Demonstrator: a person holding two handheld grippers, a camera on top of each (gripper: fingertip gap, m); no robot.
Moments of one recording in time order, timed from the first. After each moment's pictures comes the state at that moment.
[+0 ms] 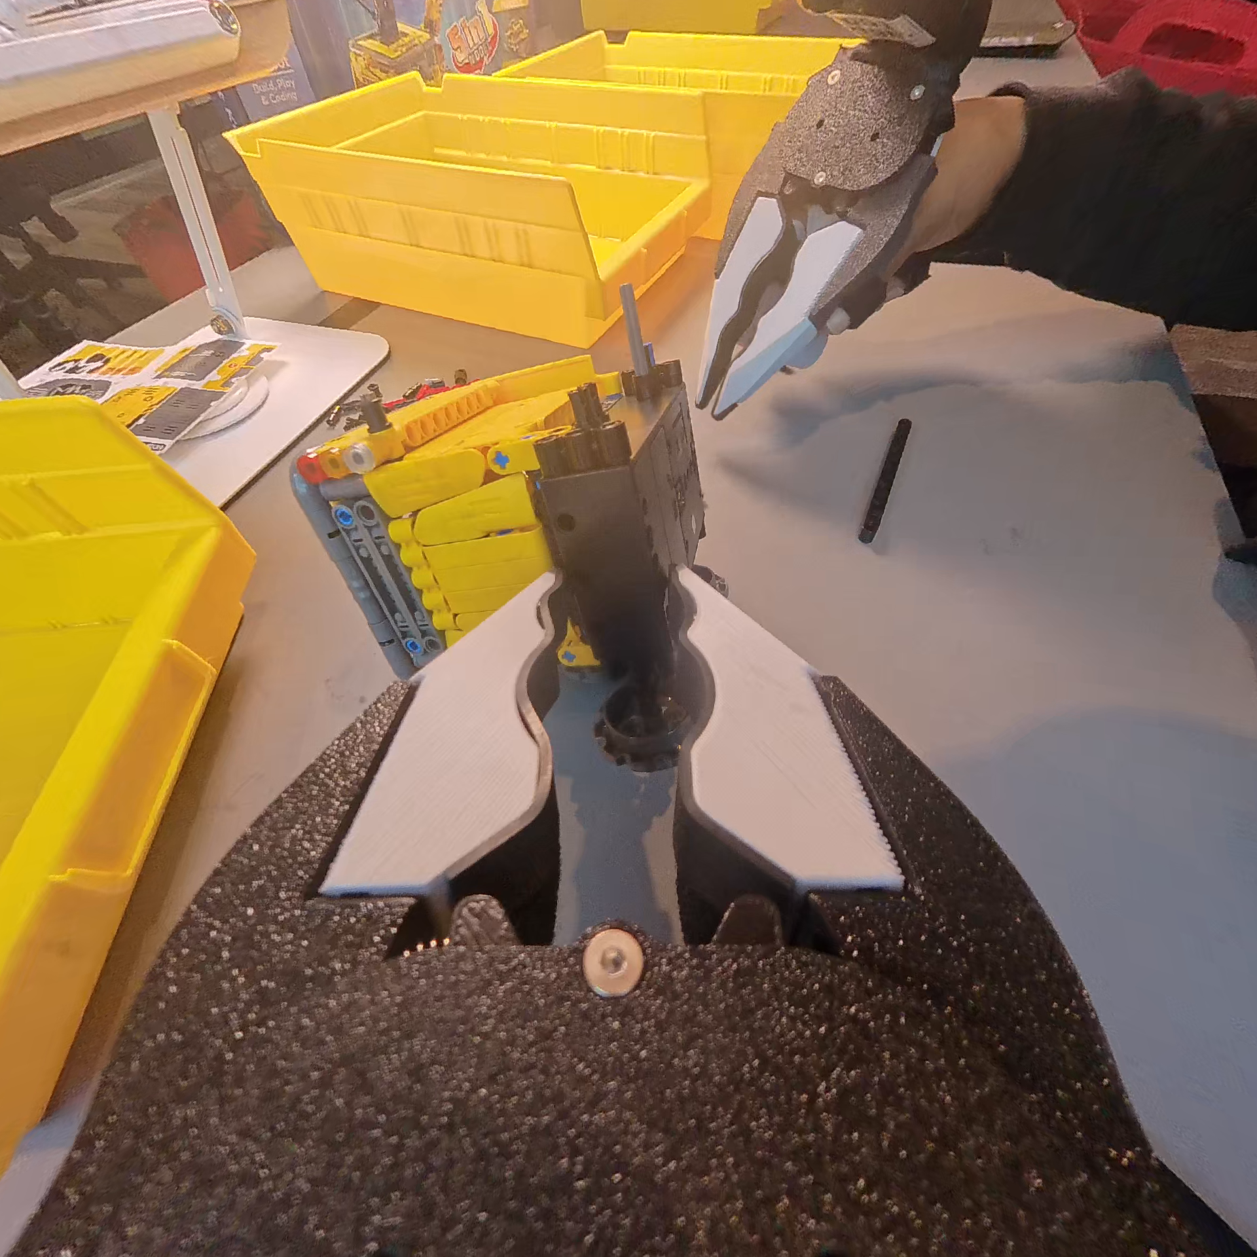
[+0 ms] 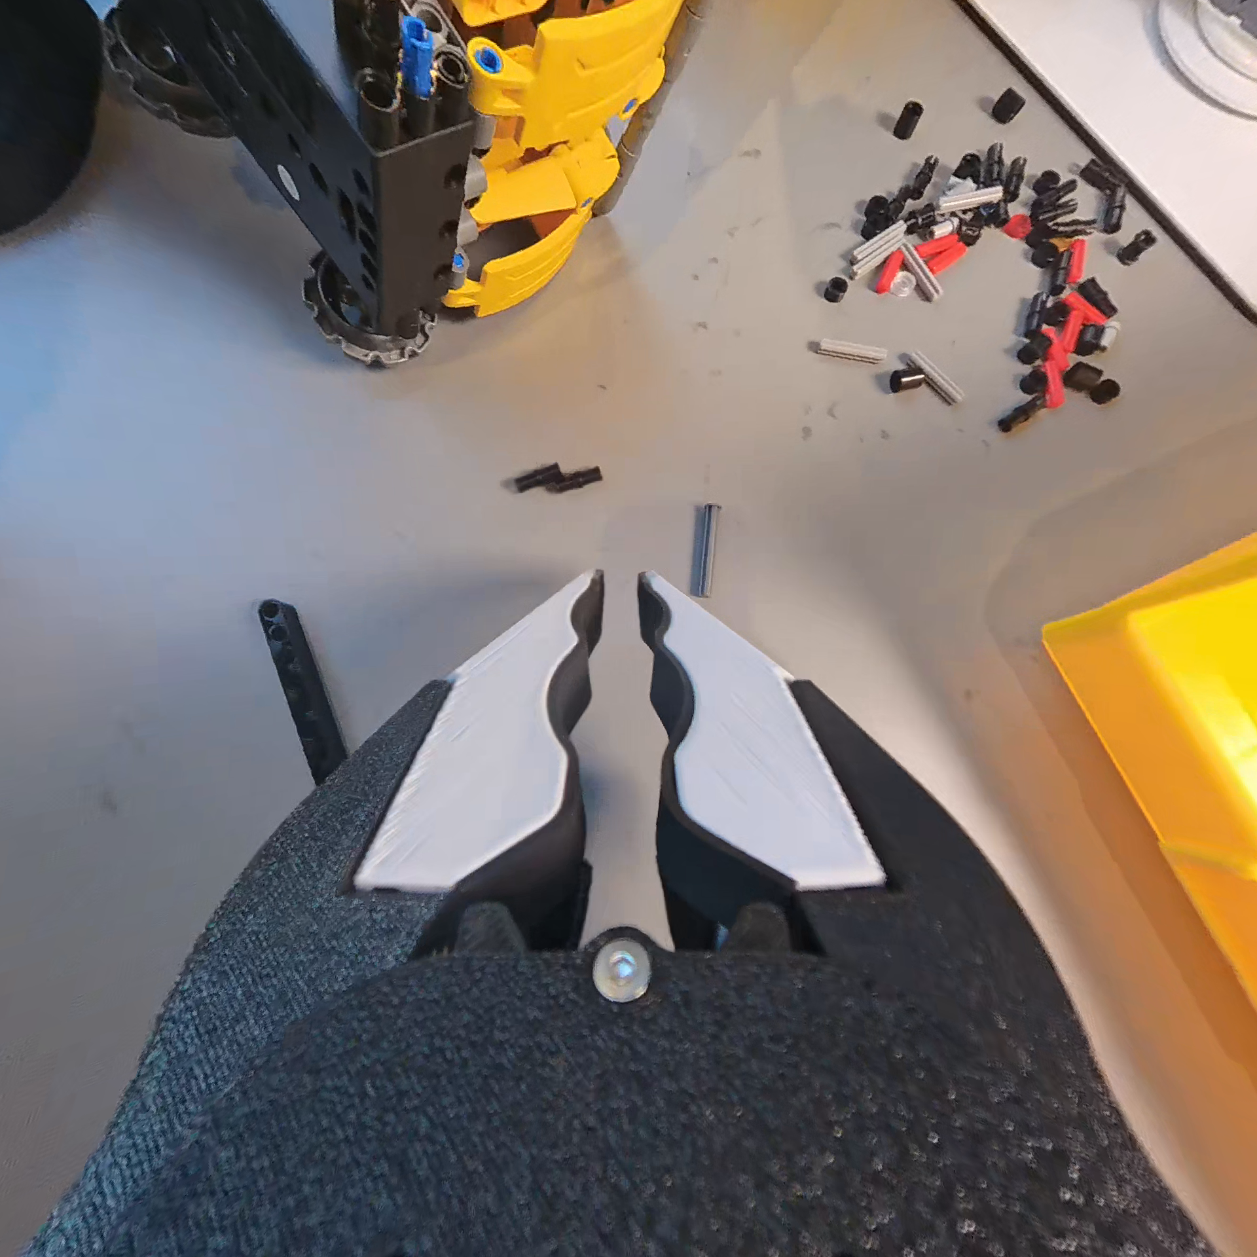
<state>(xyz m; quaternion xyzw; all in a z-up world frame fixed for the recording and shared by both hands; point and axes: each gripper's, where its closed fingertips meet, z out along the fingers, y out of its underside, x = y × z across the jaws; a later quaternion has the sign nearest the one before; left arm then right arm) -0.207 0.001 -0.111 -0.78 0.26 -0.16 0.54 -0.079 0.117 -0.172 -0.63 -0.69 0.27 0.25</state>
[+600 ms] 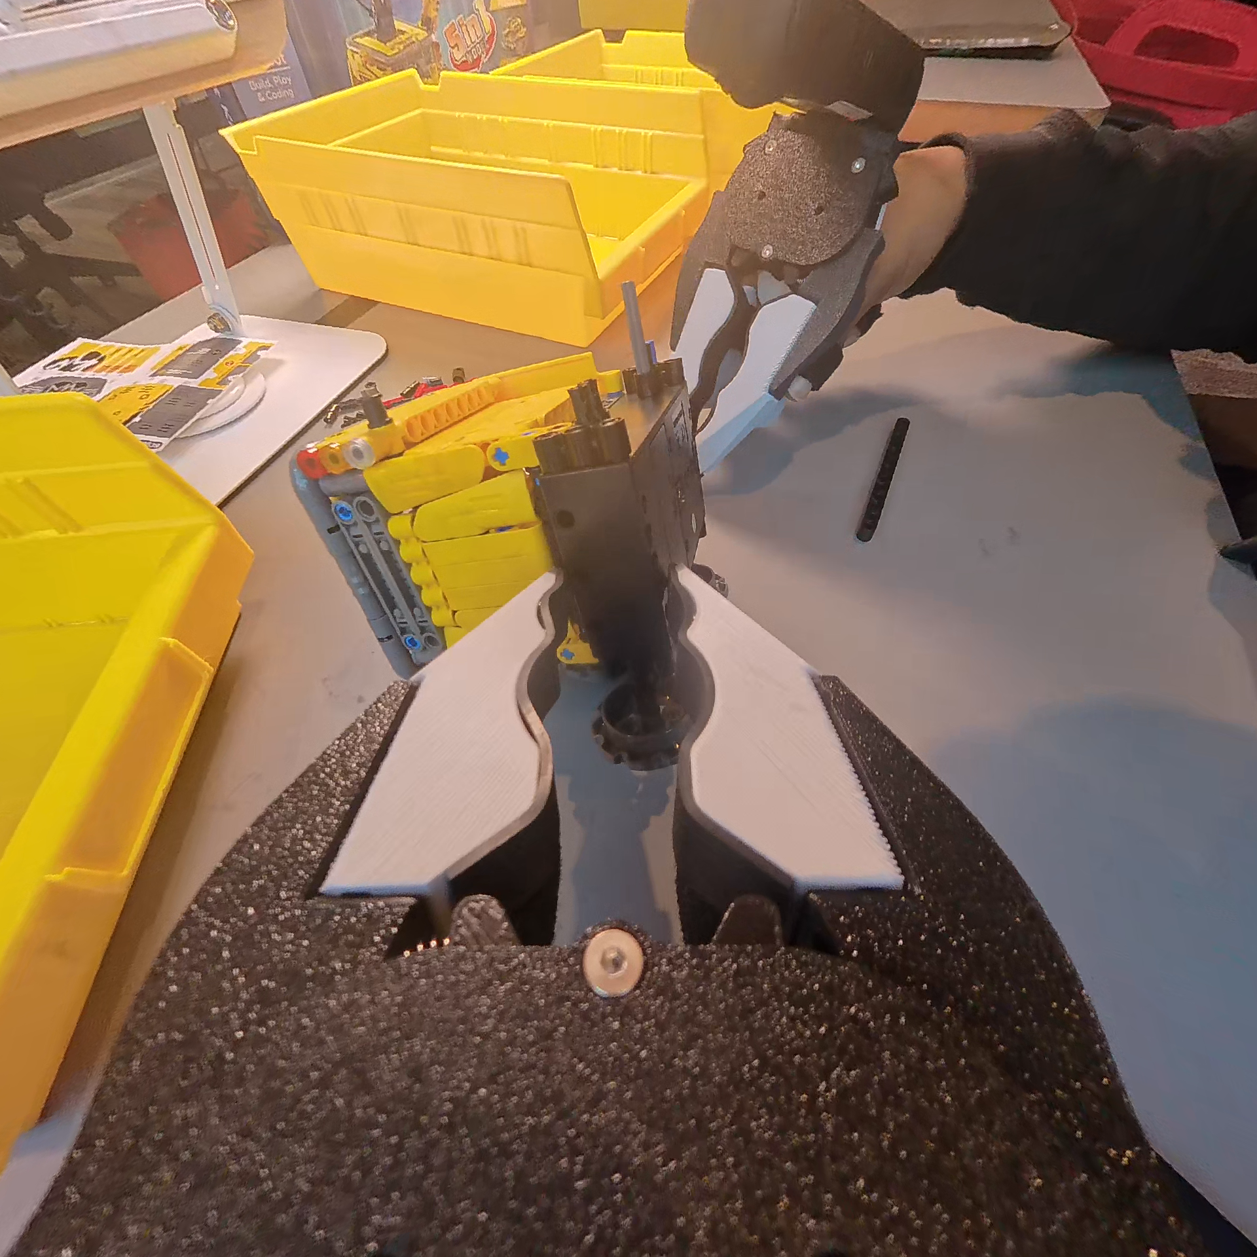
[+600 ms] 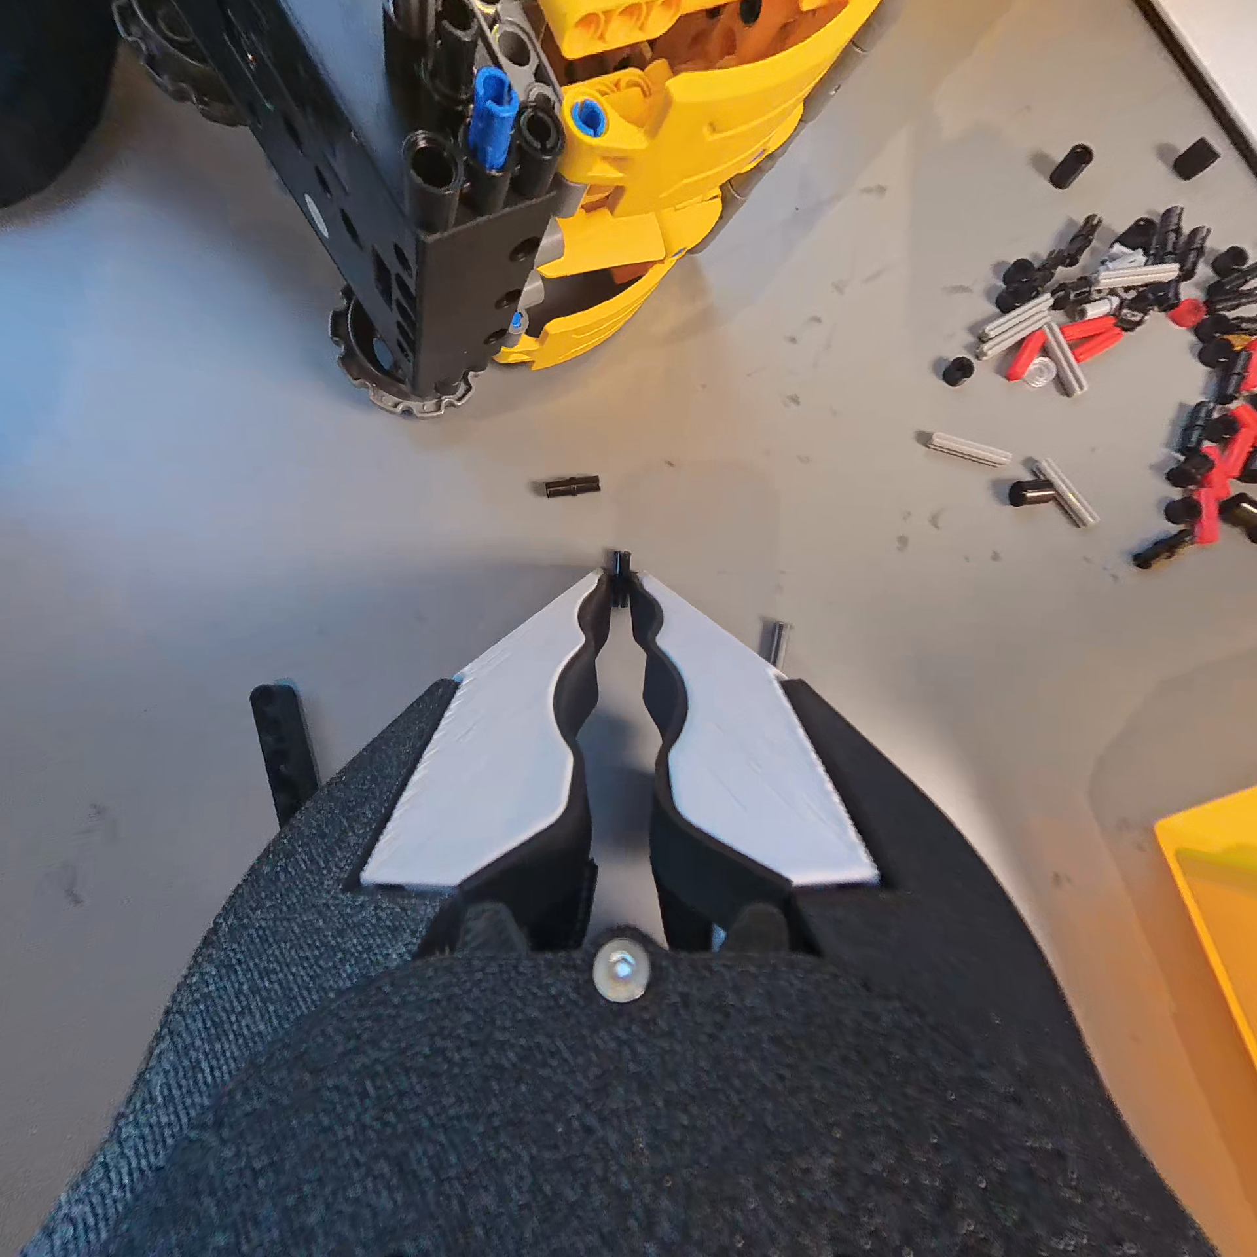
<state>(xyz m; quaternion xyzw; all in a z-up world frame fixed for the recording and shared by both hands) -0.208 0.001 -0.111 -0.78 0.26 -0.16 0.54 -0.116 0.097 -0.192 -0.60 -0.72 0.26 0.22</state>
